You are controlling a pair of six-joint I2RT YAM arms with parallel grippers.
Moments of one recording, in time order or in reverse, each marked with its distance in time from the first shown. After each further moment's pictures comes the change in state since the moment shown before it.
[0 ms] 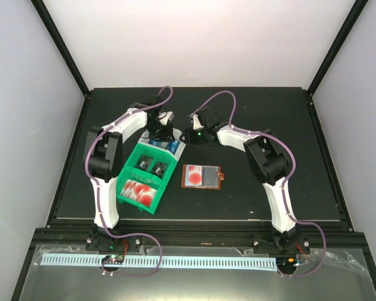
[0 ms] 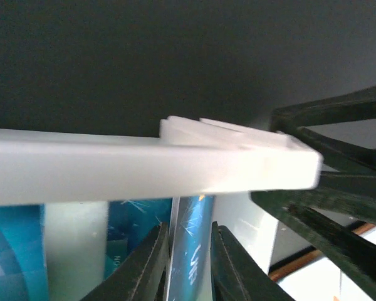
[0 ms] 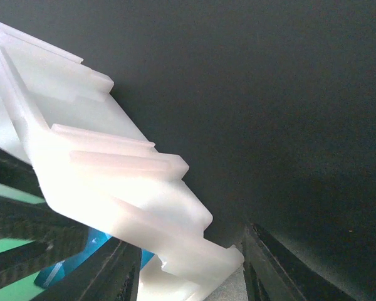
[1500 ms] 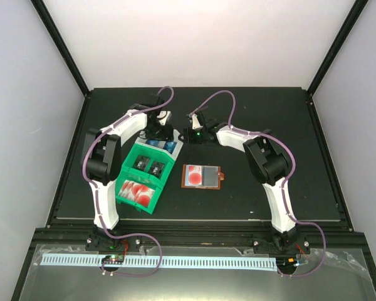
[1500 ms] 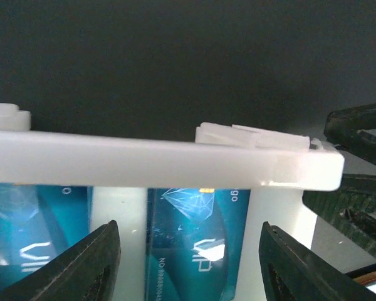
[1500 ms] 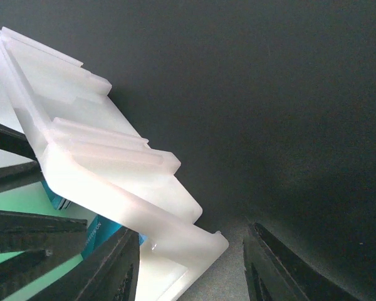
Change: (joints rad) left arm -0.010 -0.064 -0.043 0.024 -0.190 0.023; right arm 0.007 0.000 -0.002 0.024 0.012 -0.005
